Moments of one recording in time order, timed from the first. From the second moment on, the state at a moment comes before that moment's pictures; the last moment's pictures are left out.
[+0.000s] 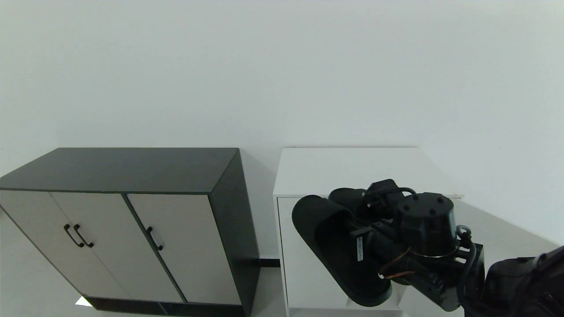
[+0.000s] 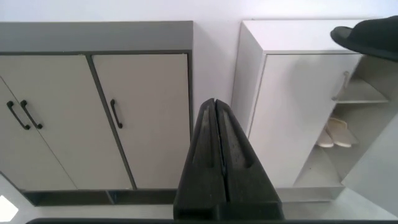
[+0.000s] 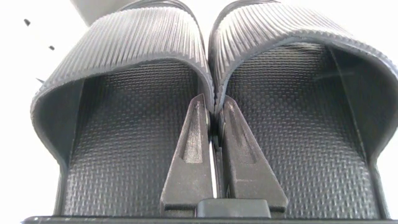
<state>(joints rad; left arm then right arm) 0.00 0.00 0.00 0.00 0.00 0.00 0.80 1.82 -0.66 -0.84 -0.36 0.18</state>
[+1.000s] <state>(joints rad) 0.00 0.00 0.00 0.00 0.00 0.00 0.80 1.83 -0.64 -0.86 -0.36 0.17</state>
